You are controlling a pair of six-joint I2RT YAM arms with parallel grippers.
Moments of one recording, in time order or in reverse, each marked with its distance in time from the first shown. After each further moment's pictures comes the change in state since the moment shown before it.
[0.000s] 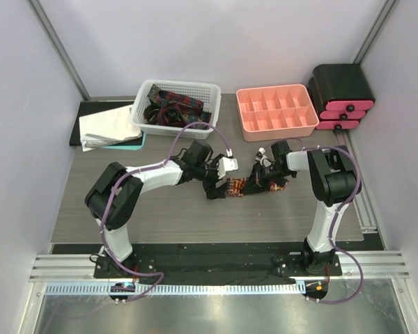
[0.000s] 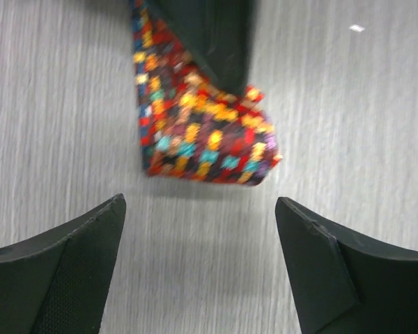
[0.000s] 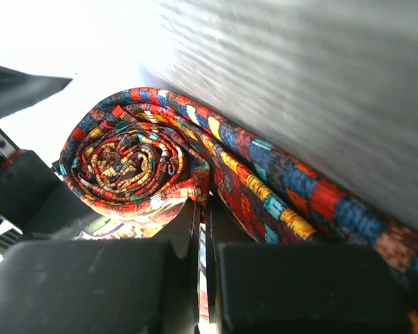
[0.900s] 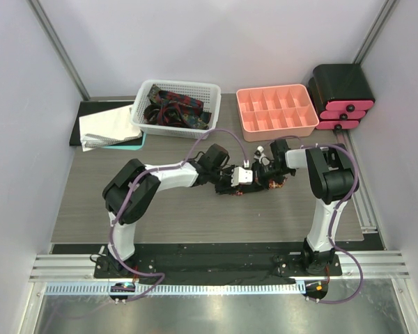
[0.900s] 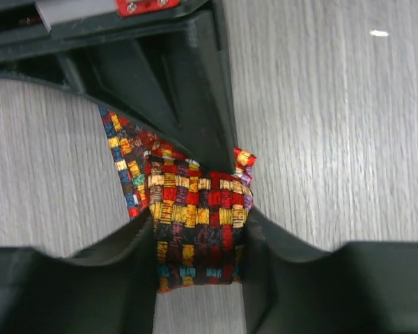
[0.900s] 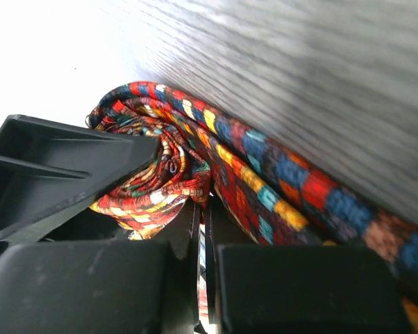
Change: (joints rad) left arm -0.104 0.133 0.103 0.036 -0.059 0.183; right arm 0.004 0.039 0.055 -0.026 -0.024 -0.040
